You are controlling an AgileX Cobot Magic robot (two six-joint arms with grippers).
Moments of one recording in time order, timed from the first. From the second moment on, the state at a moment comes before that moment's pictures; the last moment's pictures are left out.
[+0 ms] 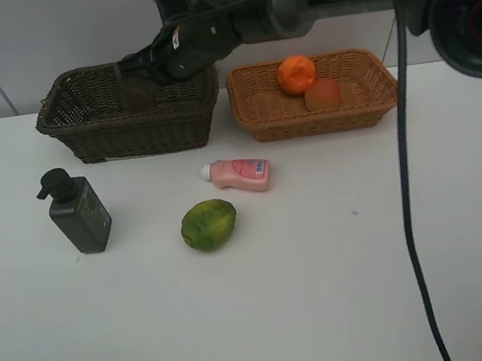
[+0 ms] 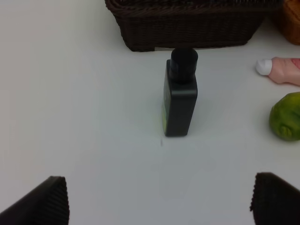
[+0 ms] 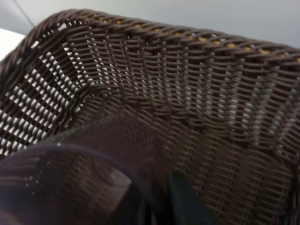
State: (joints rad) left arm -0.08 -0.01 -0.50 -0.05 1.06 0.02; right arm 0.67 2.34 -1.88 -0.14 0.26 0.31
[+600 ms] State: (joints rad) left arm -0.08 -0.01 -0.50 -0.05 1.06 0.02; right arm 0.67 2.35 -1.89 -0.14 0.25 0.31
